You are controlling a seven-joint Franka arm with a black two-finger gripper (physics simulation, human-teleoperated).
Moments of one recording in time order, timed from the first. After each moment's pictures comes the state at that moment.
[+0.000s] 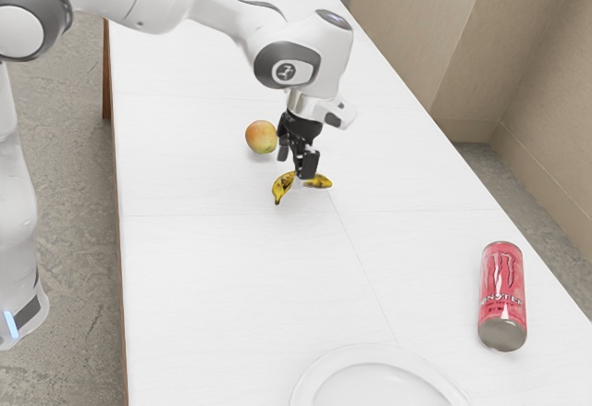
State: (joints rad) arm 0.26 -0.09 -0.19 -2.05 -0.02 1.94 -0.01
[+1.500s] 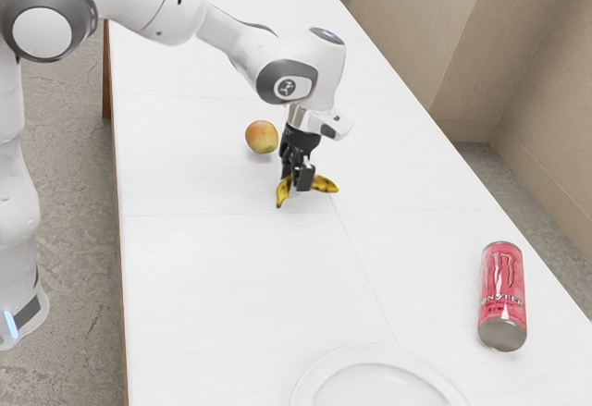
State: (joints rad) arm 0.31 0.00 -0.19 -2.07 -0.08 2.06 0.13
